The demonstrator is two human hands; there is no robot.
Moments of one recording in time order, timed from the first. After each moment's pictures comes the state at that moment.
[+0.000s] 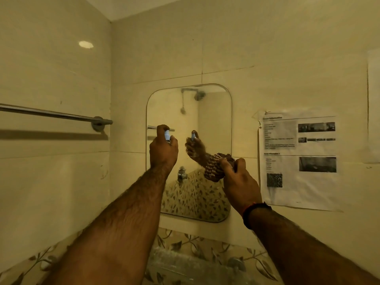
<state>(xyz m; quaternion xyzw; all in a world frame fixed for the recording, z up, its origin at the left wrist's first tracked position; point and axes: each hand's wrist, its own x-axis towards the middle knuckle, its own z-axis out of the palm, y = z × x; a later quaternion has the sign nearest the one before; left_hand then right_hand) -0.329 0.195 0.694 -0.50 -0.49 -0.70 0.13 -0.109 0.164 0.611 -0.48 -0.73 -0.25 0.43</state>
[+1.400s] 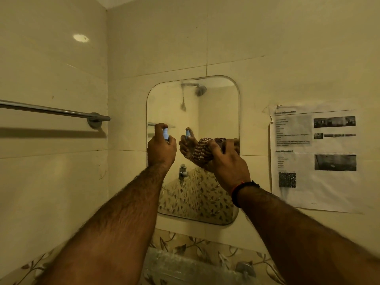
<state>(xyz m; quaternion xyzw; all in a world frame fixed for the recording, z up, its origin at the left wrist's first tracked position) -0.356 0.231 0.689 -0.51 -0.50 -0.68 0.15 -0.158 0.208 0.650 -0.46 -0.72 -0.29 0.43</state>
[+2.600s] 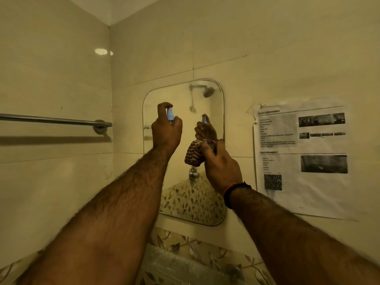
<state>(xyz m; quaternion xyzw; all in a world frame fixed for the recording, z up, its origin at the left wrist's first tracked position) -0.276 0.197 0.749 -0.50 -0.46 -0.71 0.15 -0.116 0.202 0.654 -0.38 -0.76 -0.24 0.47</state>
